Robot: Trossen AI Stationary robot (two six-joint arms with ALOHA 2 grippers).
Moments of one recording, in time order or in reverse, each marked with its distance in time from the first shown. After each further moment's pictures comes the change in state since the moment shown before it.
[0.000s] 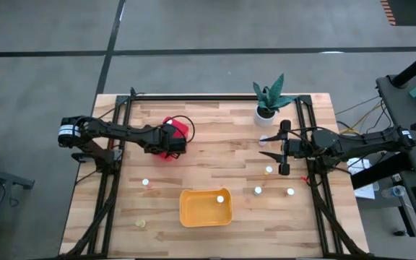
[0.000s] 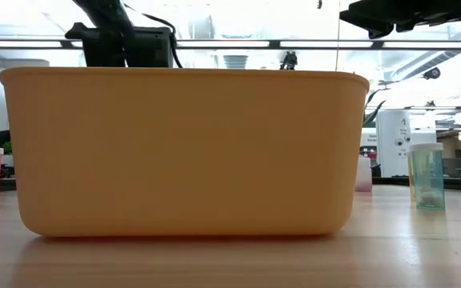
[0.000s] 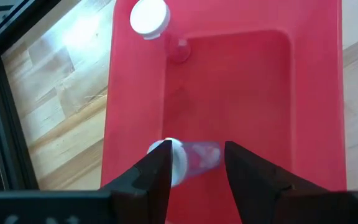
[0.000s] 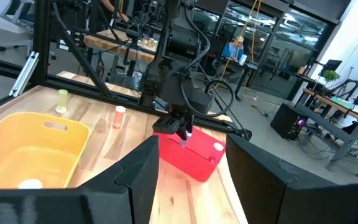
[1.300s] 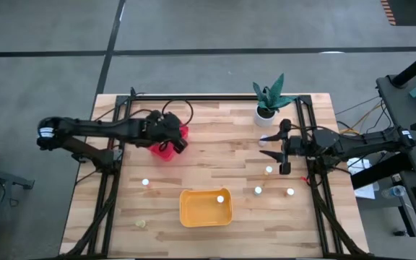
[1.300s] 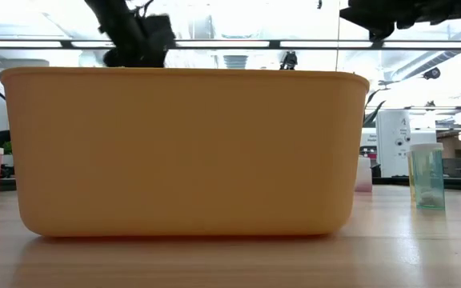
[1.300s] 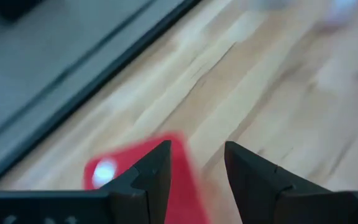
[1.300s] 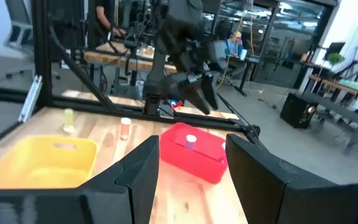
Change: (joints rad) left arm -0.031 -0.259 0.115 0.251 0.009 0.477; right arm 0.000 -0.001 0.010 0.008 0.007 0.140
